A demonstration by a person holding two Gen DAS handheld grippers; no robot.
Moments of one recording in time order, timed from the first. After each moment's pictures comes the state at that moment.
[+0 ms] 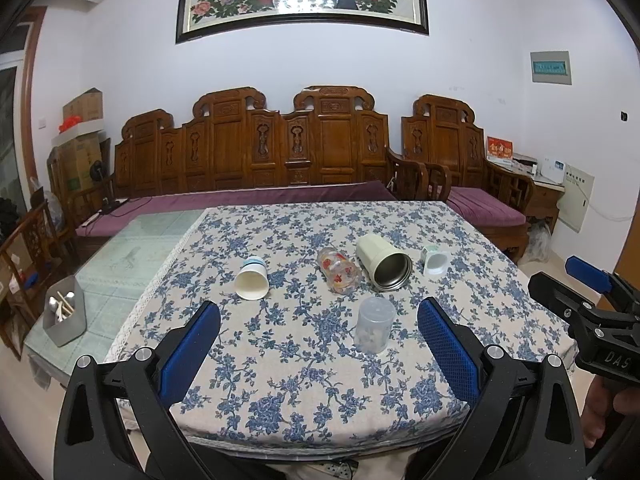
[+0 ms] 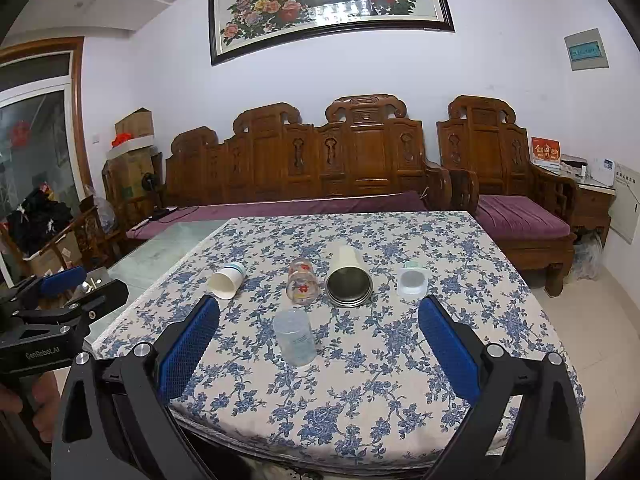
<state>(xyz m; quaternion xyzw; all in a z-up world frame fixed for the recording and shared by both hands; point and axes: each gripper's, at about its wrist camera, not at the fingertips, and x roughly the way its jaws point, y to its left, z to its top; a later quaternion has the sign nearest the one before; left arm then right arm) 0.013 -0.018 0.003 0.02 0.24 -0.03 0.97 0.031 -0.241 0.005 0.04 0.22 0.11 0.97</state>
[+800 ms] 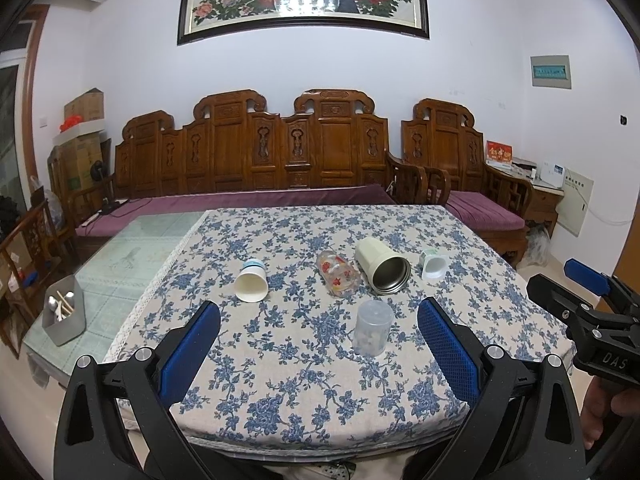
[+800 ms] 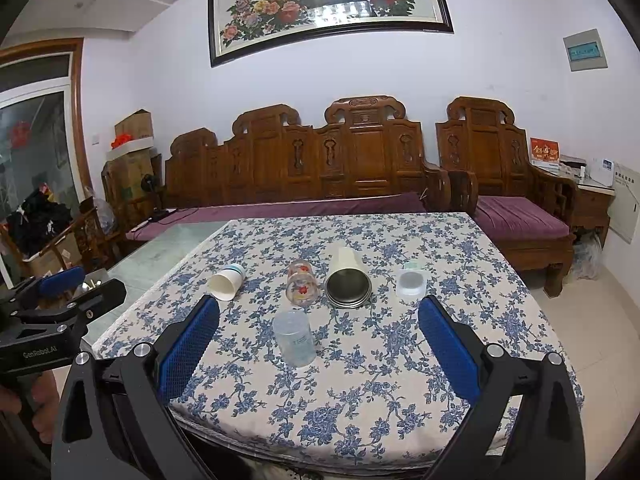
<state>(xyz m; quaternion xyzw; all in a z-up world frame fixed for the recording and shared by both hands) 0.010 -0.020 0.007 0.01 0.24 -0.02 0.97 0.030 -0.241 0.005 0.04 0.22 0.11 0.97</state>
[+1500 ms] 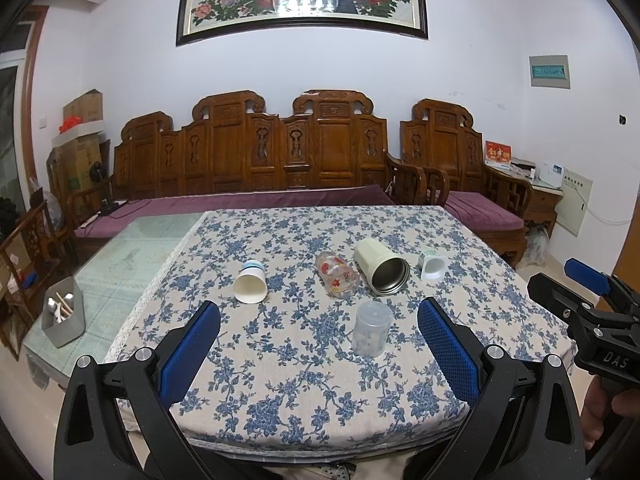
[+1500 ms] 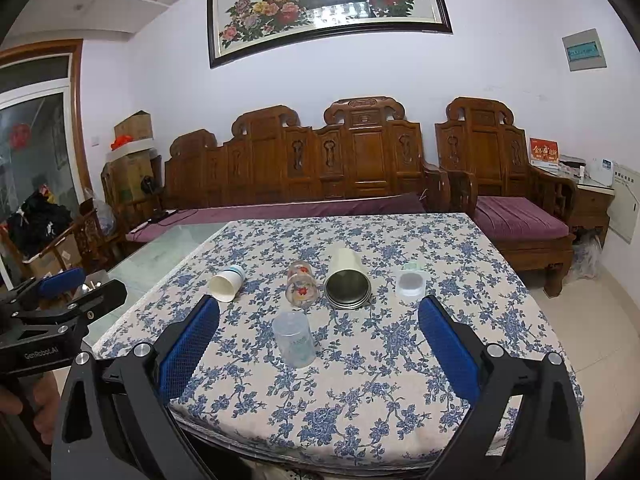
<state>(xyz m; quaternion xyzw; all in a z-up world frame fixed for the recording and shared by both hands) 0.010 -0.023 0.008 0.01 0.23 -0.02 0.97 0.029 -0.240 0.006 0.04 0.22 0.11 0.97</state>
